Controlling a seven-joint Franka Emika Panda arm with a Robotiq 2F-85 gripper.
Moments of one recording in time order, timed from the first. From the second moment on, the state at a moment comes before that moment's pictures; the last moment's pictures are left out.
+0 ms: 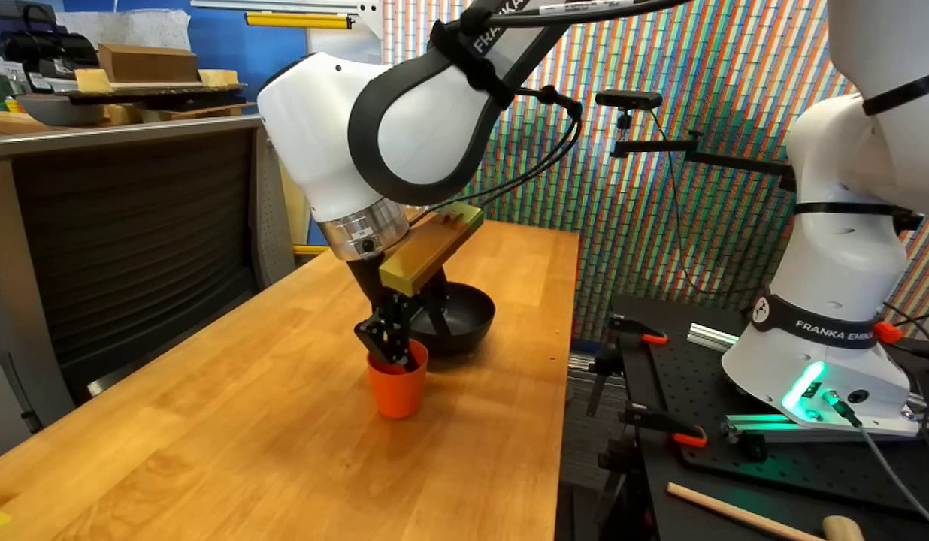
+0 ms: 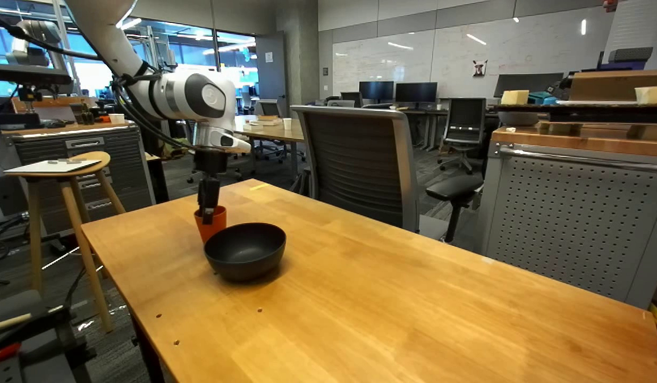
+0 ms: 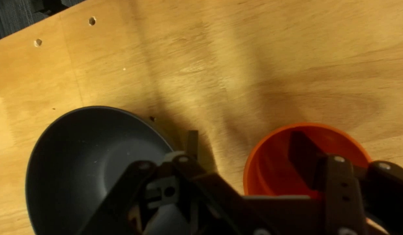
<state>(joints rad) 0.27 0.49 0.09 -1.93 -0.12 2.04 0.74</state>
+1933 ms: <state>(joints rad) 0.16 0.32 -0.05 -1.94 -0.23 1.83 0.84</state>
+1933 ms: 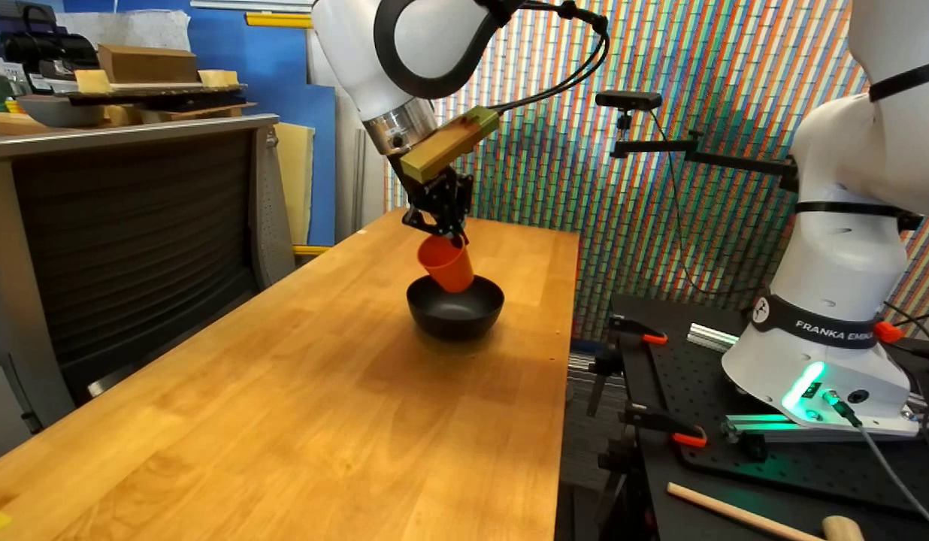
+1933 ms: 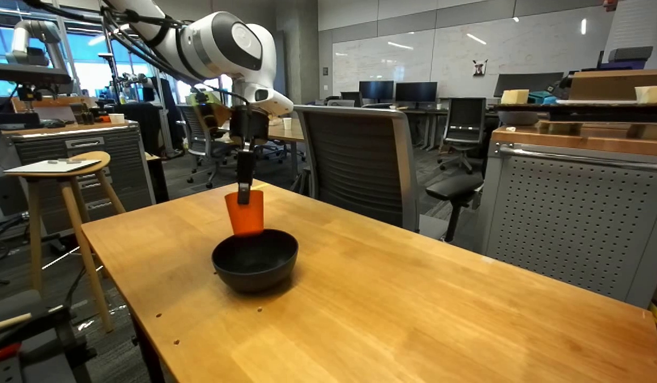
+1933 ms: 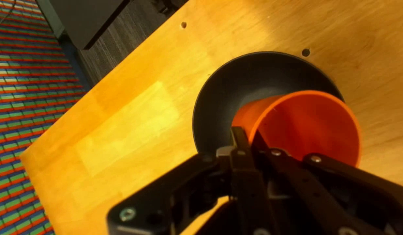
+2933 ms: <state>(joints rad) 0.03 0.43 -0.06 -1.97 -0.05 1.99 0.63</state>
